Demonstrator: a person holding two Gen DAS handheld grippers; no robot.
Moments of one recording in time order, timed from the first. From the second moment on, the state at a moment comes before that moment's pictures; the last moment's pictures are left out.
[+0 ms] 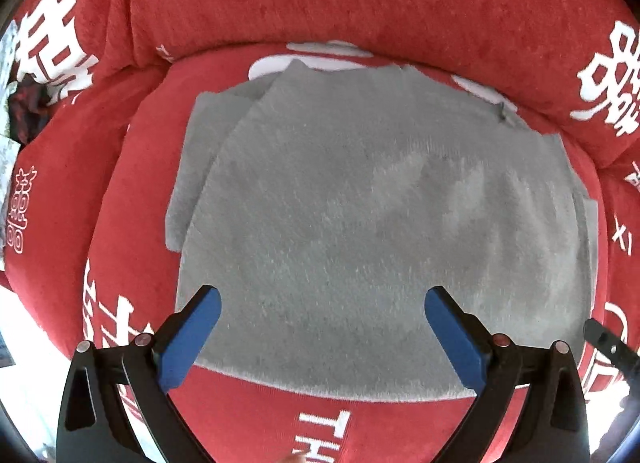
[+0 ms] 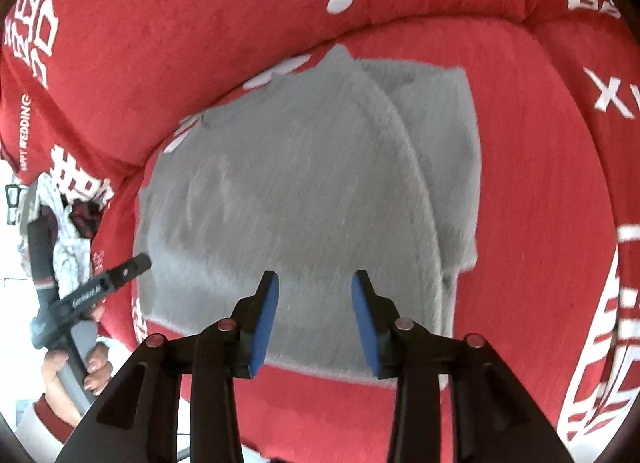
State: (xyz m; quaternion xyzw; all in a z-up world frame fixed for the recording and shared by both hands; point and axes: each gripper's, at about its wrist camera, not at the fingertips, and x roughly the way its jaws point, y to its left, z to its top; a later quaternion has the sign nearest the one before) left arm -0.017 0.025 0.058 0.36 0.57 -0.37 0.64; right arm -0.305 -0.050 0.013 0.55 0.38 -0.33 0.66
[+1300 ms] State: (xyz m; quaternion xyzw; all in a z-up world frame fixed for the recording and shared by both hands) left arm 0.166 0.117 0.035 0.32 0.62 -0.43 0.58; right arm -0.110 0.092 -0.044 0.71 0.28 -0.30 0.57
